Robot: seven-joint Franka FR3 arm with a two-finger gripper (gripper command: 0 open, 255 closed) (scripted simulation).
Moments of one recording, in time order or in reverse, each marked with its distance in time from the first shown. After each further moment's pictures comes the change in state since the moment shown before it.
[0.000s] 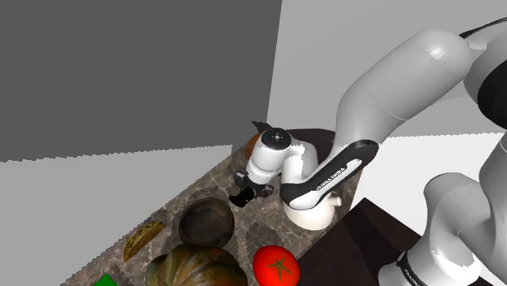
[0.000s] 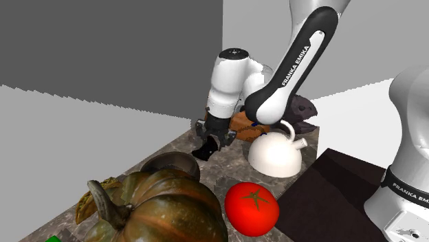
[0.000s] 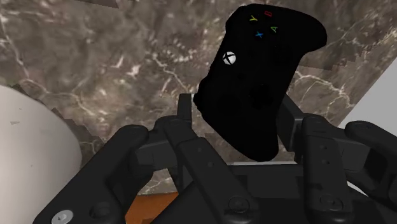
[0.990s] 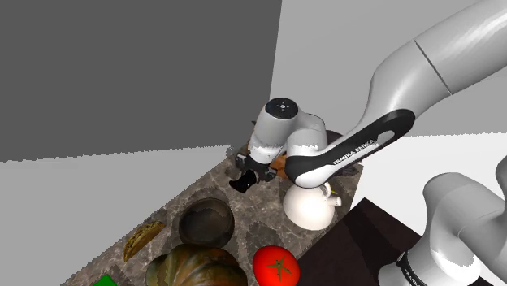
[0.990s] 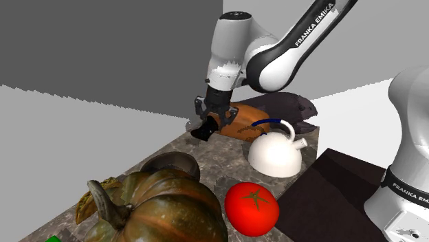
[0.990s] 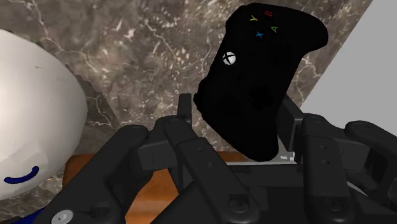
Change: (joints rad) arm 0.028 -0.220 -0.019 0.017 -0.048 -0.225 -0.021
